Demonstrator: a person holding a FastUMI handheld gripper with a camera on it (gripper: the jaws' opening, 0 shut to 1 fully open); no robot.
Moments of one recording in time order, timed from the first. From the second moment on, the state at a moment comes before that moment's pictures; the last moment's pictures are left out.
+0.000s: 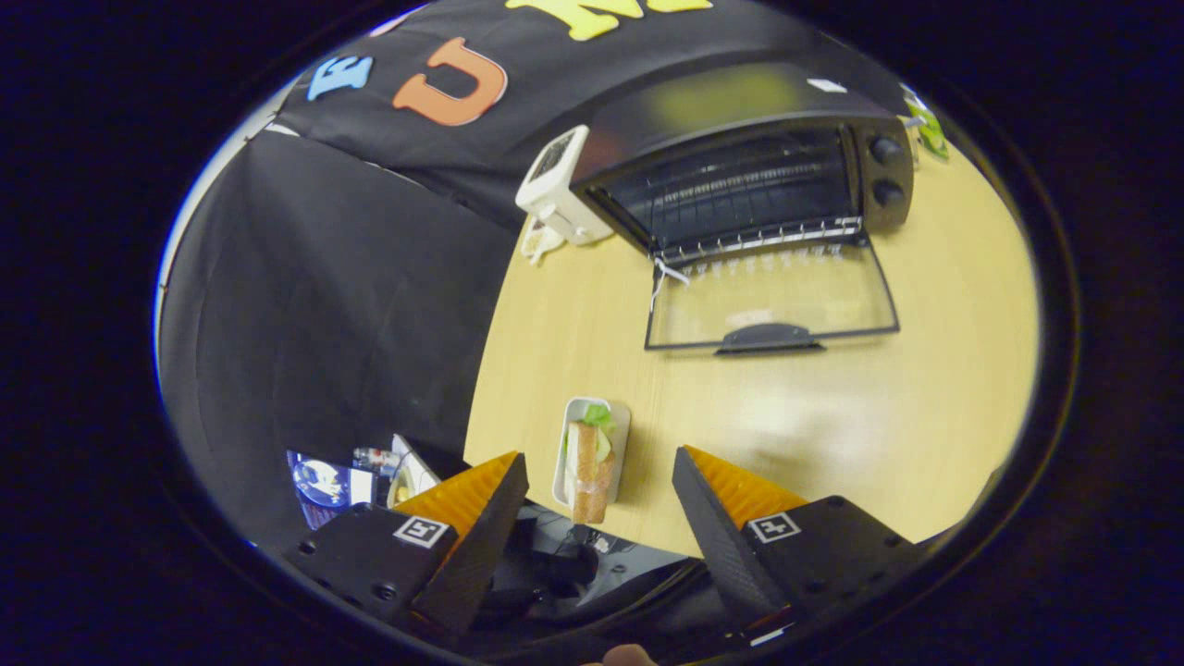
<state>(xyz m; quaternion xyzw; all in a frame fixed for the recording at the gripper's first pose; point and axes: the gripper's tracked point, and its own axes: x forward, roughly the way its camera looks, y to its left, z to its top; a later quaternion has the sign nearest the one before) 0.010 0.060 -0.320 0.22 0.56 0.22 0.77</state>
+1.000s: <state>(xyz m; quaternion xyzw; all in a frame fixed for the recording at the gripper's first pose) -0.015 0.126 -0.392 0.21 0.64 0.26 0.70</state>
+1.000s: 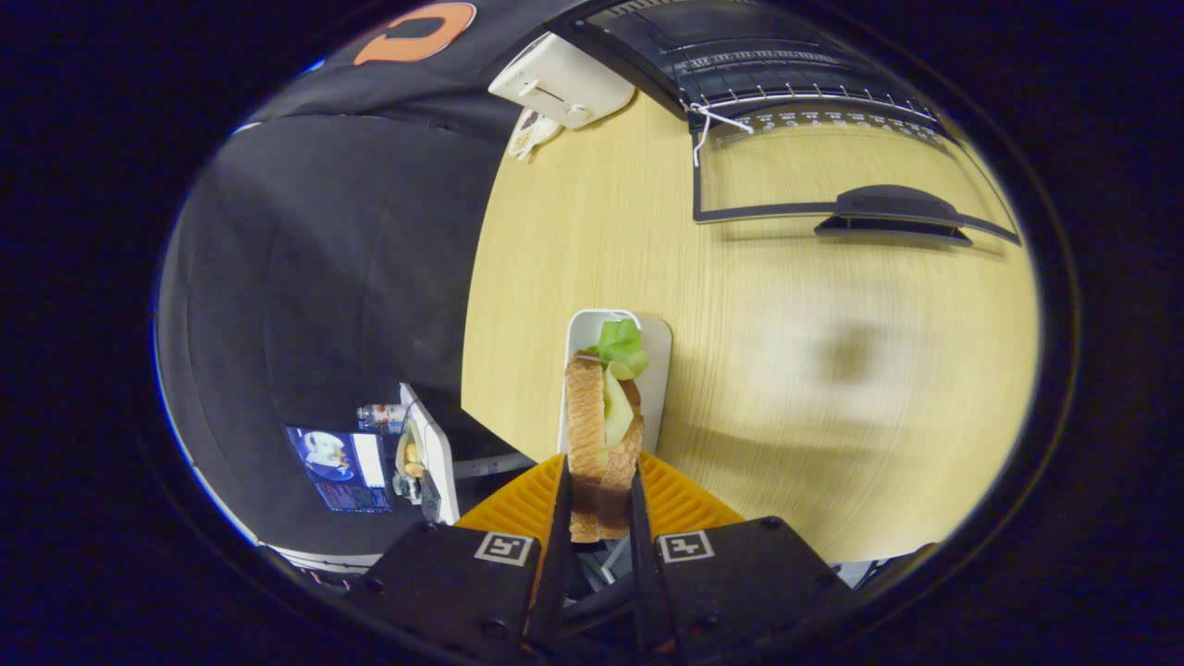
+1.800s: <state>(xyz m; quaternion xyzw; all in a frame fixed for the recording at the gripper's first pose) 0.036 0.037 -0.249 0.36 0.49 0.22 0.76</state>
